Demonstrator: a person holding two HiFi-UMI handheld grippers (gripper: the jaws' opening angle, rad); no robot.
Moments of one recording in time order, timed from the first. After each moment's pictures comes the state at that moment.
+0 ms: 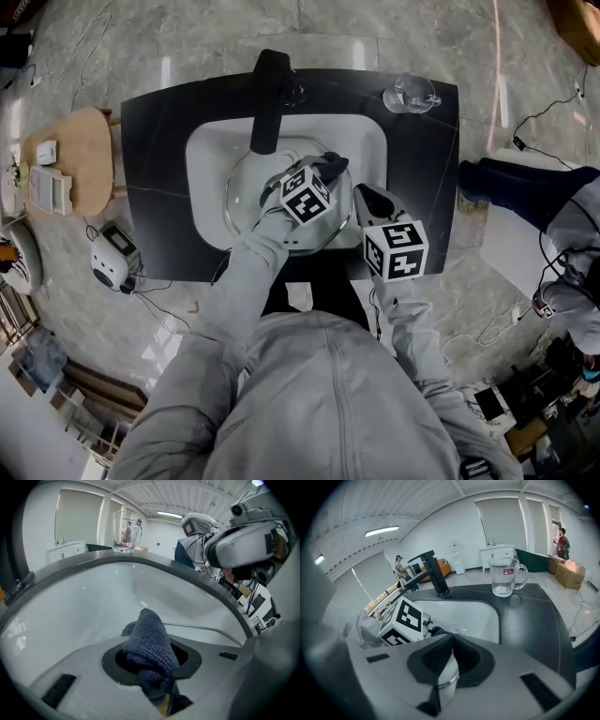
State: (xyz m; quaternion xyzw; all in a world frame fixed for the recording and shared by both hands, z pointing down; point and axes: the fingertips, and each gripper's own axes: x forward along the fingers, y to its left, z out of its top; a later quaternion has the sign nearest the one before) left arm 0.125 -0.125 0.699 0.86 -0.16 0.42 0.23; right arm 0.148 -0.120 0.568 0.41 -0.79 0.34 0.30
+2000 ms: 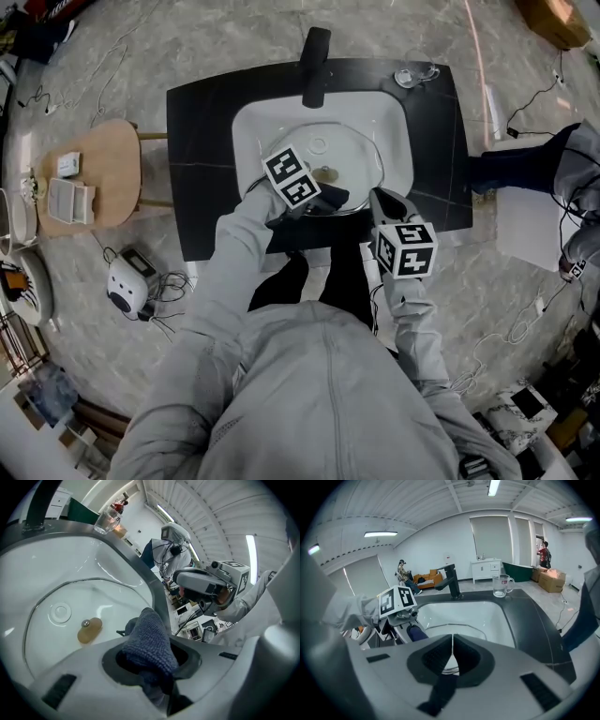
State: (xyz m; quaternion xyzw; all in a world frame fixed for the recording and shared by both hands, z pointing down) left arm 0.033 0.022 0.608 0.82 0.09 0.39 0.40; right arm 0.102 -0.019 0.523 0.50 -0.77 0.30 0.26
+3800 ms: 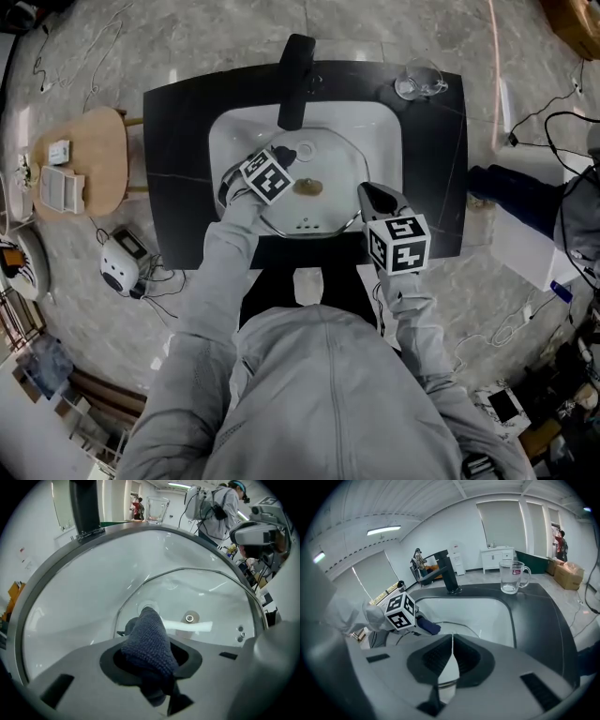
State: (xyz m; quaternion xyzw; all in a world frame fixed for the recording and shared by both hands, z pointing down) left arm -0.048 -0.103 0.718 0.77 -0.20 0.56 0.25; right arm 0.117 -0.084 0.558 0.42 -0.79 0.33 0.30
